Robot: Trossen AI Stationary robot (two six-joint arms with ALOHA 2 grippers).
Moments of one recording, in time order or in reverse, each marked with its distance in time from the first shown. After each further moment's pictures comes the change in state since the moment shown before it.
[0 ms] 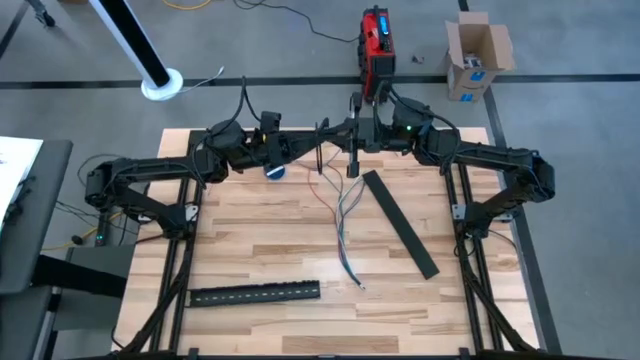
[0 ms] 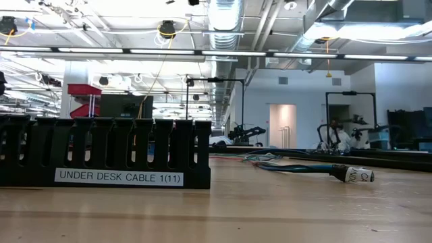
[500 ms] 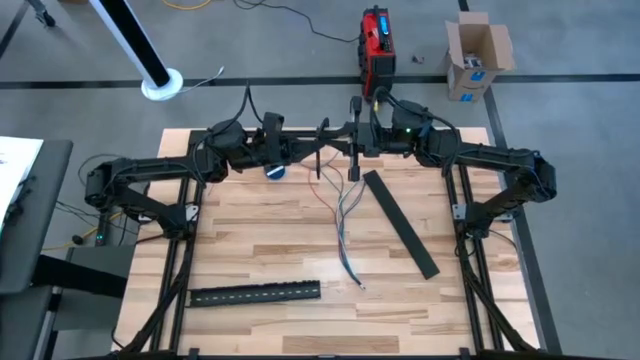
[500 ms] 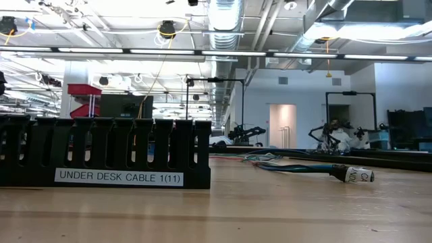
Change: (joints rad) left arm 0.005 -0.007 0.000 -0.025 0.046 -0.126; right arm 0.023 -0.002 0.000 -0.052 0.014 -0.046
